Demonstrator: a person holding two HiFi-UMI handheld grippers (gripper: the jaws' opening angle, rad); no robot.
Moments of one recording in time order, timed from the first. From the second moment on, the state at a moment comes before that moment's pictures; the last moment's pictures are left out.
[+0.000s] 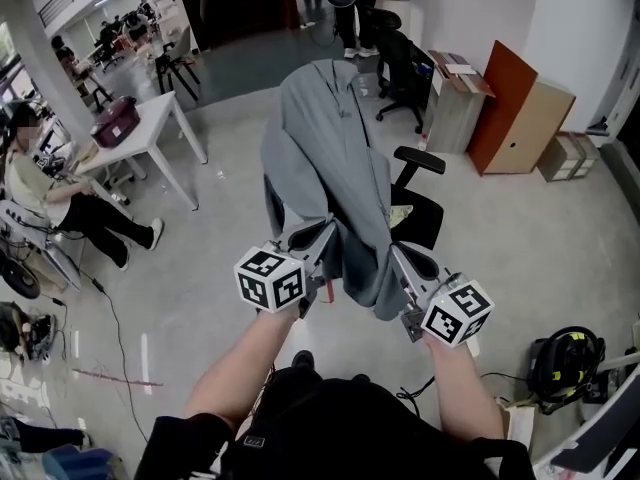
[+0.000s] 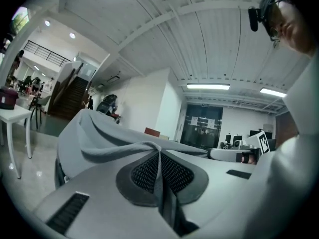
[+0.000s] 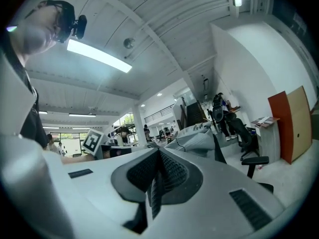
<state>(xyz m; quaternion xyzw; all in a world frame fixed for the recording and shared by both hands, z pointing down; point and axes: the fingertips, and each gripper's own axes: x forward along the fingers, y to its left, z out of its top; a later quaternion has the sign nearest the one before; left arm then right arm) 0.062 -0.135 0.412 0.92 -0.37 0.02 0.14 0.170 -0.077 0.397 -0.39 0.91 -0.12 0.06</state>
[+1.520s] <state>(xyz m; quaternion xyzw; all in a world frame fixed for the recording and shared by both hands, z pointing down) -0.163 -0.424 0.501 0.92 -0.36 0.12 0.10 -0.068 -0.446 0.485 -0.46 0.87 -0.19 -0.06</state>
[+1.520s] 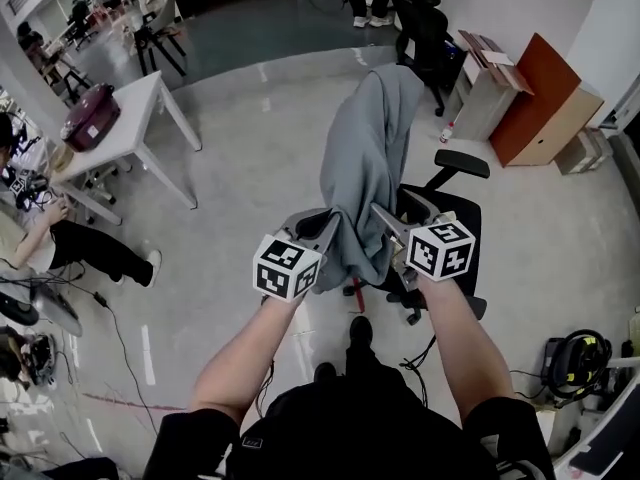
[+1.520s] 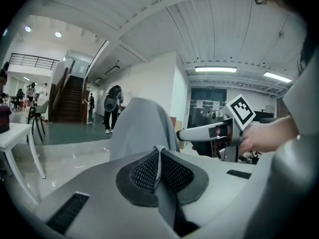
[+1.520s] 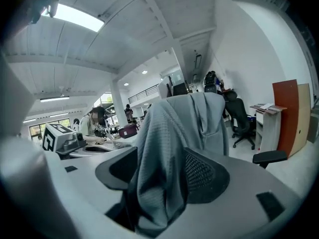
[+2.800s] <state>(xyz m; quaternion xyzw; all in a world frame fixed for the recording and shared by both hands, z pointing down) -0.222 -0.271 0.429 0.93 -0.36 0.04 0.07 -0.133 -0.218 0.318 -0.37 0.92 -0.11 0.11</state>
